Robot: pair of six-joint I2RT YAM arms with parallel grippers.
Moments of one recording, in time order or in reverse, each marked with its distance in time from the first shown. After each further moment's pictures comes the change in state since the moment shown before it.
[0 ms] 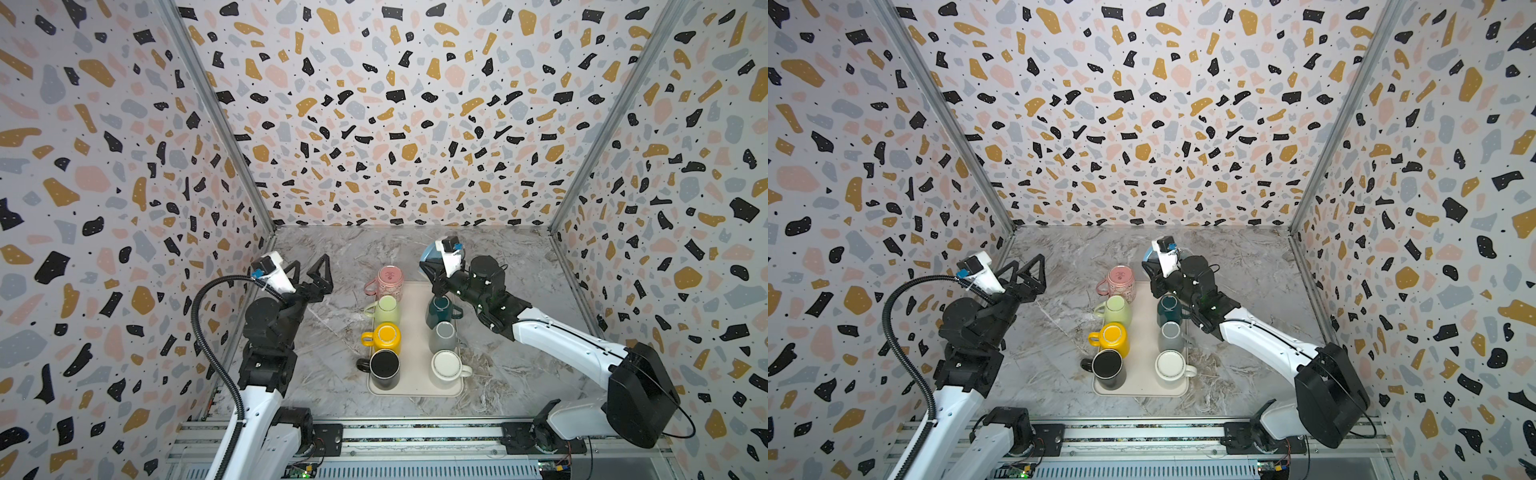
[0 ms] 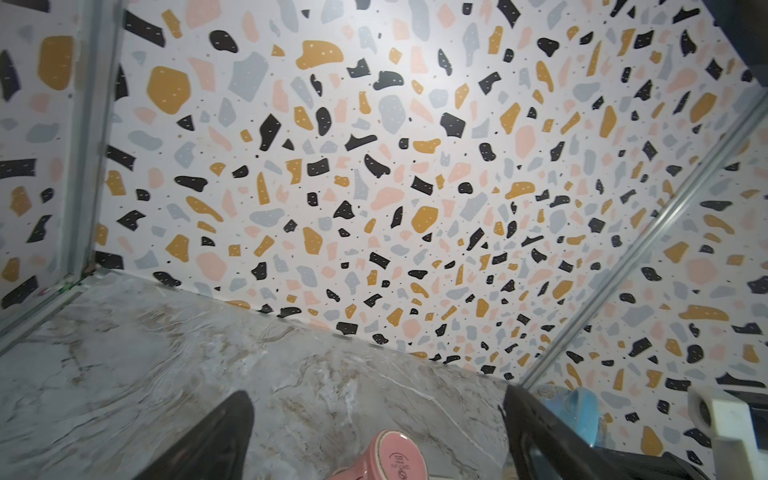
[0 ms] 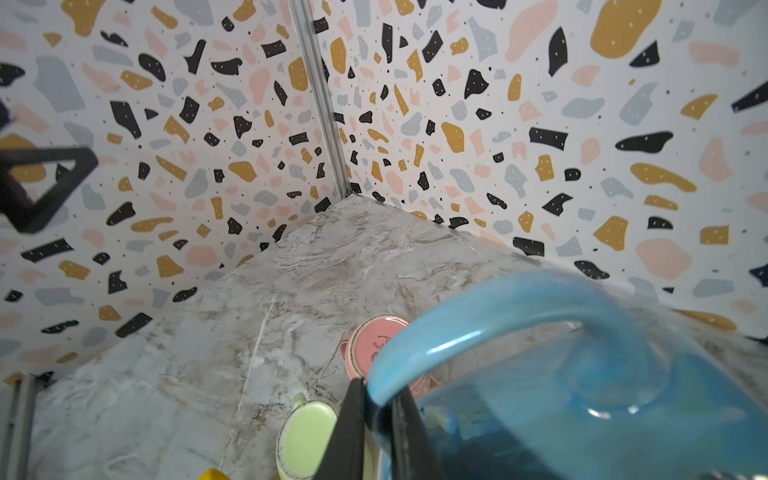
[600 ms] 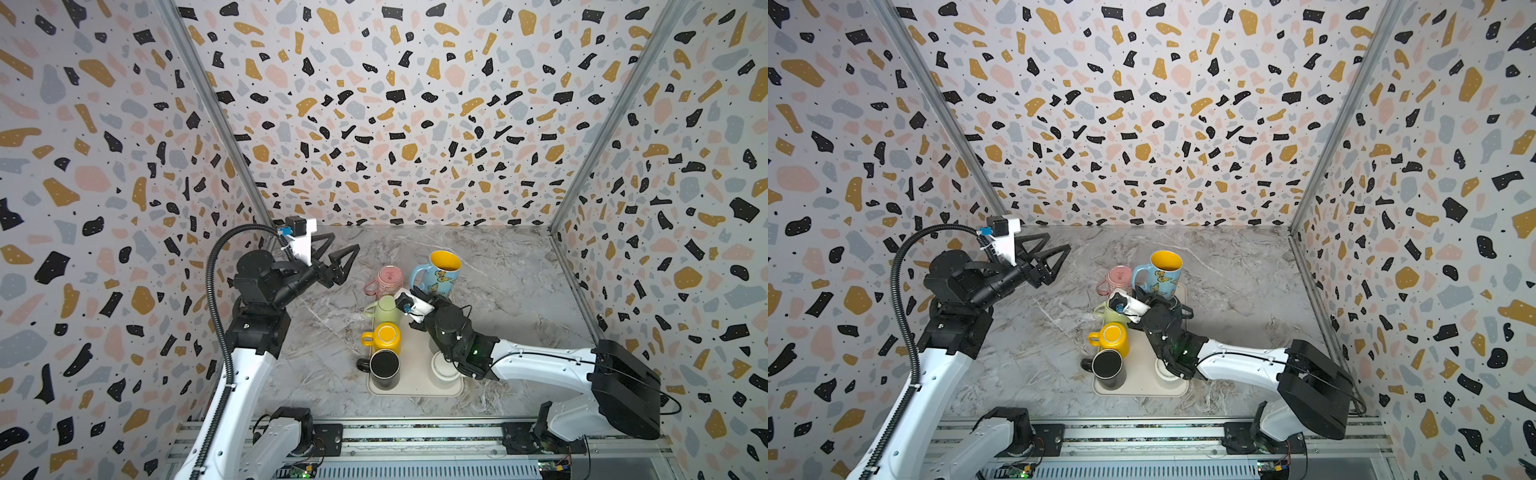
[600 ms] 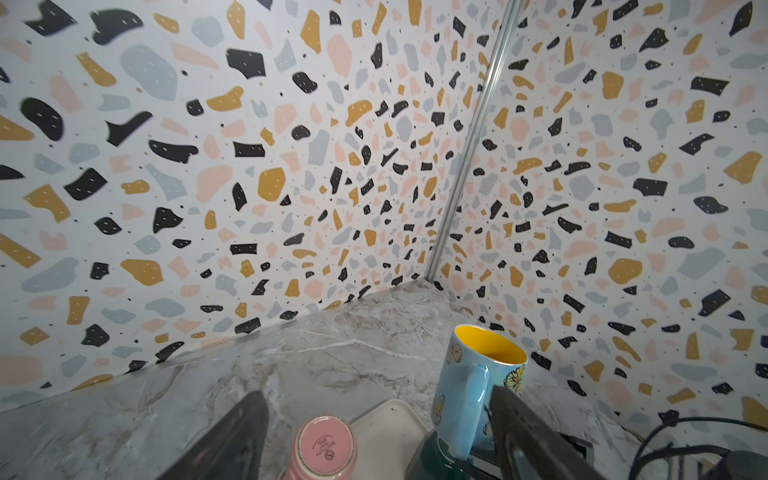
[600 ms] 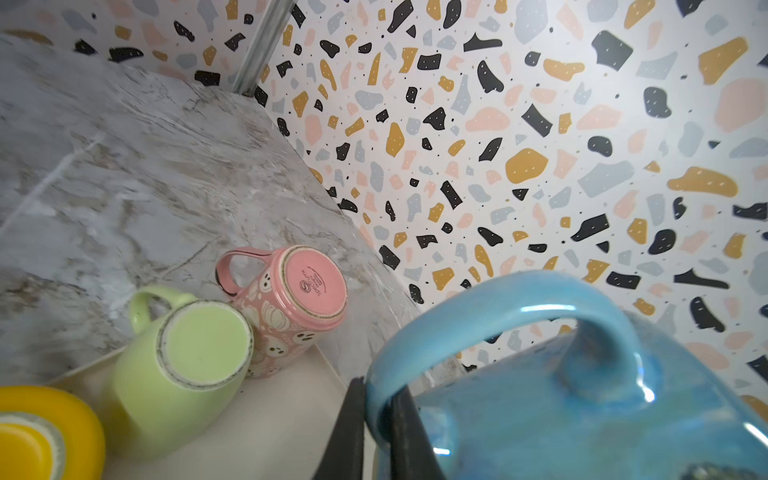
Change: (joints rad) left arm -0.026 0.233 0.385 -0.274 0.504 0.286; right arm 0.360 0.080 -0.180 0.279 0.719 -0.743
